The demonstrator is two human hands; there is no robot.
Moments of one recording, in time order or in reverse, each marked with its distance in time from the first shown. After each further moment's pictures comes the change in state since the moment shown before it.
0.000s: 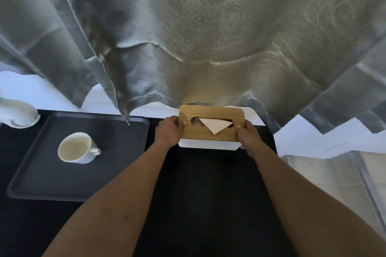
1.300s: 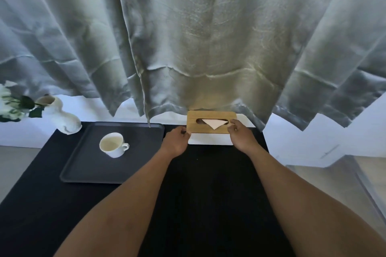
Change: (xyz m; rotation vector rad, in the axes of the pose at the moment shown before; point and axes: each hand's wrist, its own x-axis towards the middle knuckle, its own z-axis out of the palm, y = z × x) left_hand -0.144 0.012 -0.057 -0.078 -0.039 0.069; right_hand -0.158 0.000 -0.026 -0.187 -0.003 -0.374
